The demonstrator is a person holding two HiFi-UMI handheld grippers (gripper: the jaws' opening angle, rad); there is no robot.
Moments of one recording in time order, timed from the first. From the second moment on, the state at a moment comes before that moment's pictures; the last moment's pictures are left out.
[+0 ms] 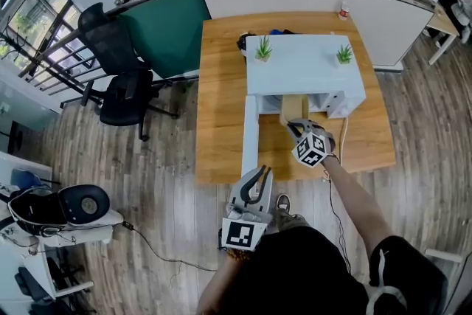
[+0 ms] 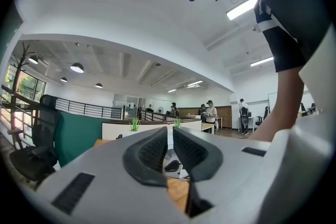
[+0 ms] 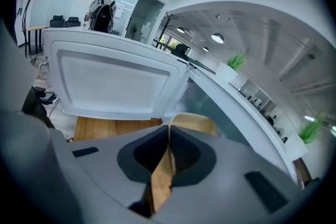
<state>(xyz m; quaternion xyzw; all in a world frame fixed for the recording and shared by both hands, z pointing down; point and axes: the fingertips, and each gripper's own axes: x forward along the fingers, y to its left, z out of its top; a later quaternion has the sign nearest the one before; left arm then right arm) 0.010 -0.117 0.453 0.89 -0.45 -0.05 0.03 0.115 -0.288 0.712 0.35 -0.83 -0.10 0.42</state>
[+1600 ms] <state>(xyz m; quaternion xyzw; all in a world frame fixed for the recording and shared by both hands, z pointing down) 0.006 -0.132 0.435 0.92 -0.38 -0.09 0.02 0.104 -0.178 0.518 0.50 -0.82 -0.13 0.24</state>
